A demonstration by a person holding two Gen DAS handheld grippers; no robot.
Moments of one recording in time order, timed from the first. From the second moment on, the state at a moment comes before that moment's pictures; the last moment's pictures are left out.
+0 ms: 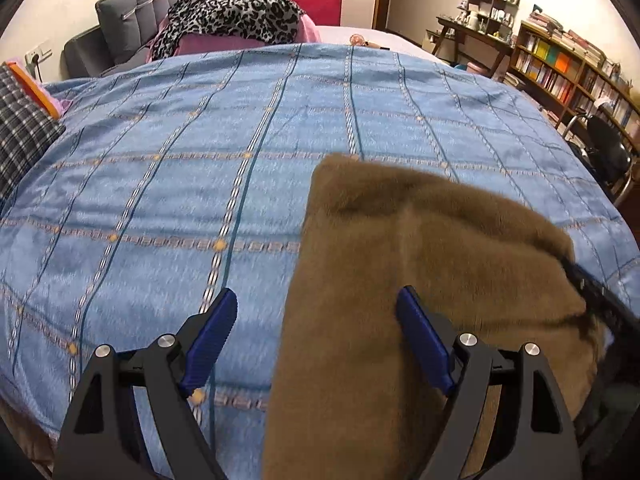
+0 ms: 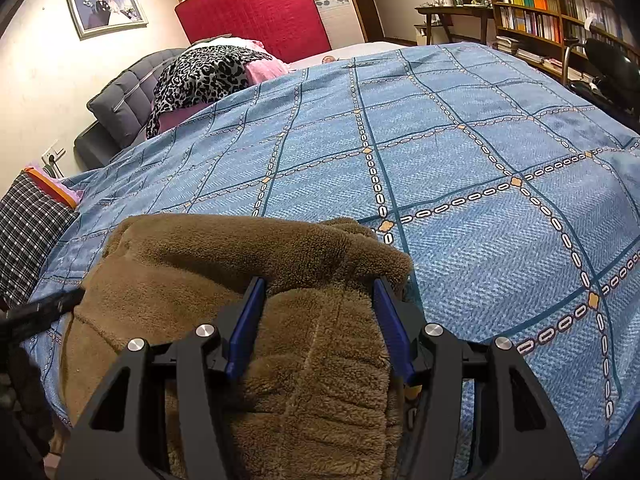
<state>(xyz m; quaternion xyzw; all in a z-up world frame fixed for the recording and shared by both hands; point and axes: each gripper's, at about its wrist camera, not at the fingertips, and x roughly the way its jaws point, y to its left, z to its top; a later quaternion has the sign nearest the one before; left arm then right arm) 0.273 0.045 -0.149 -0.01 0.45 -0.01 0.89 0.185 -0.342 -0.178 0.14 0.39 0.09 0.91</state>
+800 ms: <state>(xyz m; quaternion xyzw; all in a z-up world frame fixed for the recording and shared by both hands) 0.255 0.073 -0.148 -0.07 0.47 -0.04 0.88 0.148 -0.380 -0.162 0.20 0.39 0.08 0.89</state>
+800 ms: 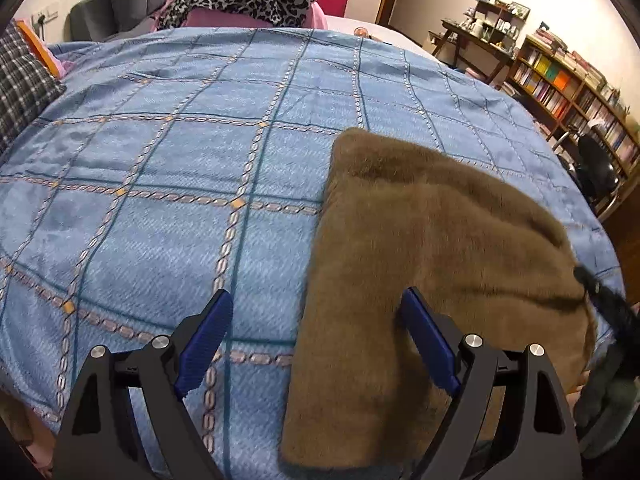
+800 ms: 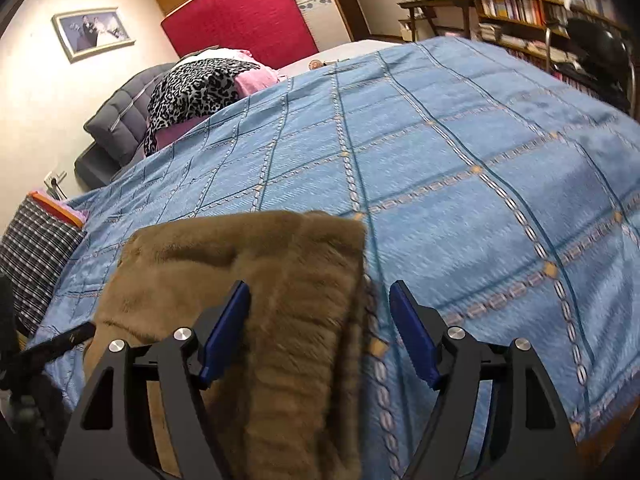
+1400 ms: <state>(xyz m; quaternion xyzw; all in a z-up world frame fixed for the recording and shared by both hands) 0.304 0.082 -0.176 -0.14 0.51 -0.14 0.84 0.149 -0.398 -0.203 0.33 0.45 0.19 0.81</state>
